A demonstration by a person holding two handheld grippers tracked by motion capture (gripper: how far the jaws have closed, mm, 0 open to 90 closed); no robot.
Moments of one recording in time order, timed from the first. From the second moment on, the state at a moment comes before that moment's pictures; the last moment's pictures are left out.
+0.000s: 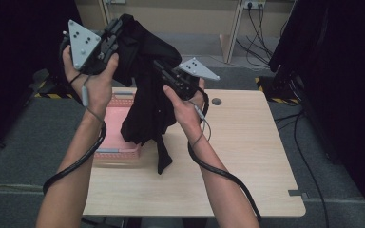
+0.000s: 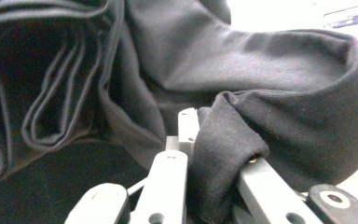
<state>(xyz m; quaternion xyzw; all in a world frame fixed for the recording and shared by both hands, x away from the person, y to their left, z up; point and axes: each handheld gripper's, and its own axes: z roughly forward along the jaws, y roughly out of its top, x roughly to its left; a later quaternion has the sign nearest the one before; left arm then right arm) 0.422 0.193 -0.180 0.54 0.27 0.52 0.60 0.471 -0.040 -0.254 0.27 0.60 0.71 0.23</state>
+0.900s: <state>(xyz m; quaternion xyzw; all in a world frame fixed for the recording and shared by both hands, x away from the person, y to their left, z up) 0.434 0.150 -0.215 0.59 0.25 0.47 0.61 0.457 -0.112 -0.217 0.27 0.58 0.71 0.30</state>
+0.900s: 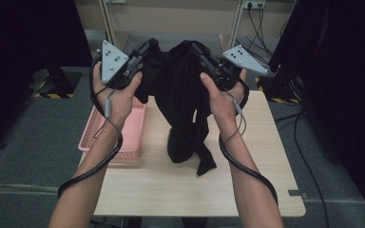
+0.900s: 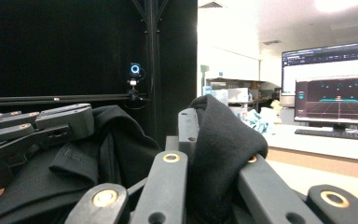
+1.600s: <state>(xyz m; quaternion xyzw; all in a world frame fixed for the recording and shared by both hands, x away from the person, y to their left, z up) 0.436 0.115 -0.233 0.62 0.21 0.39 0.64 0.445 -0.170 -0.224 0.27 0.61 0.67 0.32</state>
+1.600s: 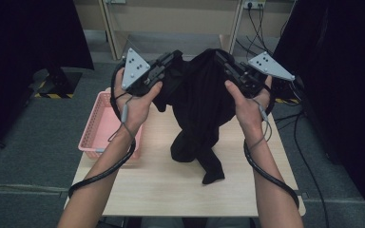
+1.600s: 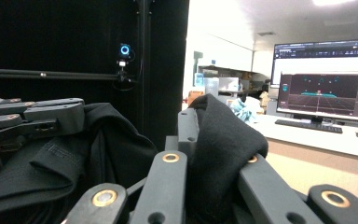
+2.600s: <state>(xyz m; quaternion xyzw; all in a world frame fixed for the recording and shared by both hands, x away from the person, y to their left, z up) 0.446 0.071 -0.303 0.68 0.20 0.31 0.63 0.441 -0.201 -0.287 0.29 0.67 0.61 0.30</state>
